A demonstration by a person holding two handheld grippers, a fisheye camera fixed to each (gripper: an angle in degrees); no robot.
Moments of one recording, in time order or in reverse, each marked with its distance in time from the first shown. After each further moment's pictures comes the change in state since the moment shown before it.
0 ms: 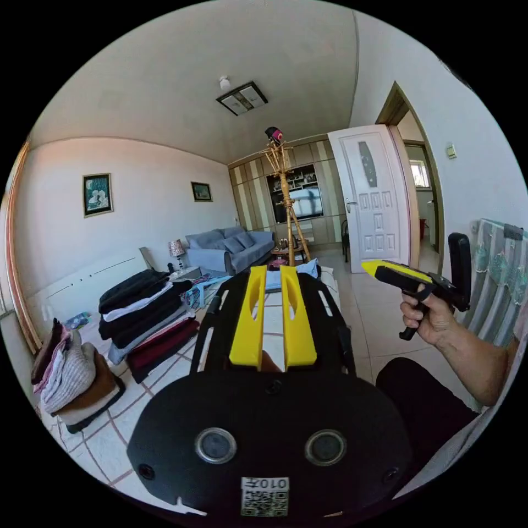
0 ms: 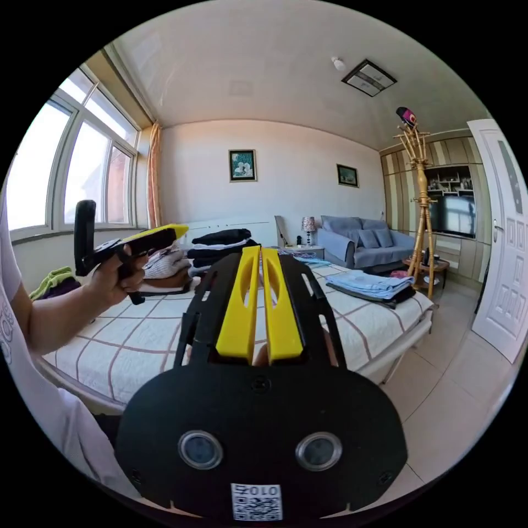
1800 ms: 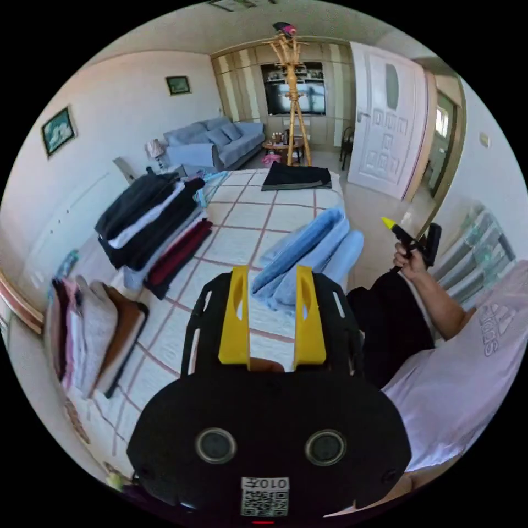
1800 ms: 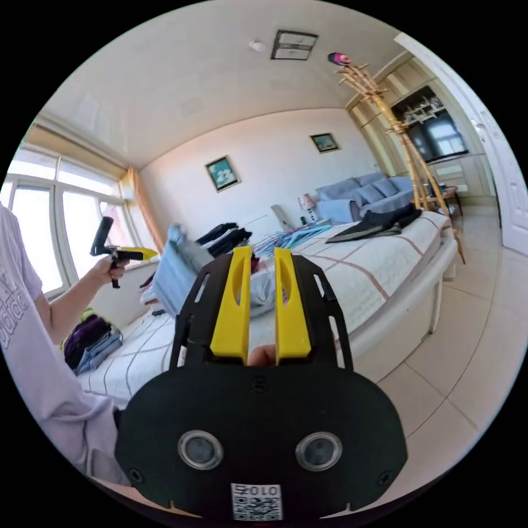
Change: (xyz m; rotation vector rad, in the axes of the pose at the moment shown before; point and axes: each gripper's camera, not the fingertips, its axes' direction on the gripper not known) left arm -0.174 0.165 0.005 -0.634 0.185 -0.129; right arm 0.131 0.123 0.156 -0.050 -0.209 0.280
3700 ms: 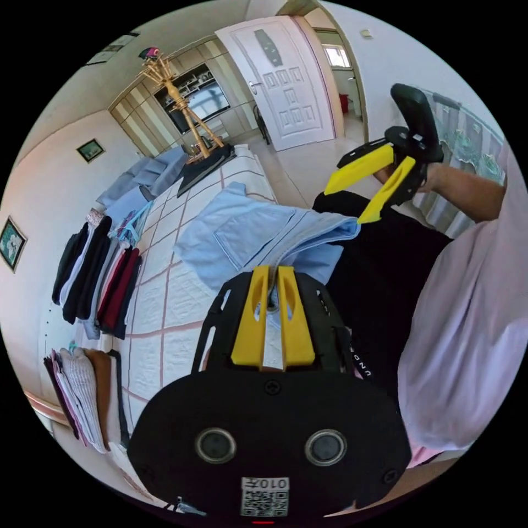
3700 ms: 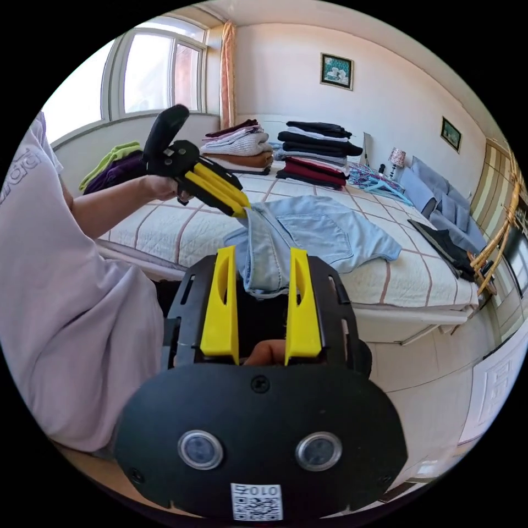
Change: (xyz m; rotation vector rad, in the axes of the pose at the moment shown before) left arm 0.247 0.140 -0.034 -0.037 -0.033 0.551; right arm -0.281 -0.033 0.001 -0.590 0.011 -0.535
